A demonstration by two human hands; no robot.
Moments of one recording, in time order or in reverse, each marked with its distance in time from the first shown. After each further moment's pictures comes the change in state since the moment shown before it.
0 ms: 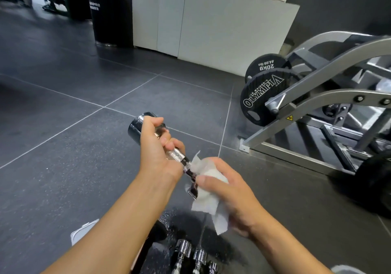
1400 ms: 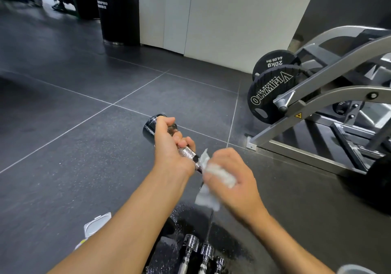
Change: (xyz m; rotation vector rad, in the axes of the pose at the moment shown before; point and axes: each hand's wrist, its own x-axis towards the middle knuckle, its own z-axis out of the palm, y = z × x) left_hand 0.000 -0.003 -0.001 0.033 0.077 -0.057; right_hand 0.012 0.014 0.003 -0.460 0.134 -0.644
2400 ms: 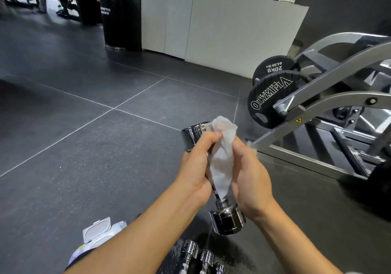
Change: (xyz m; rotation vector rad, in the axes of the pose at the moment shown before) left_hand -0.016 -0.044 -0.010 0.393 -0.357 -0.074; right_hand 0.029 -0.021 -0.006 0.462 0.143 0.449
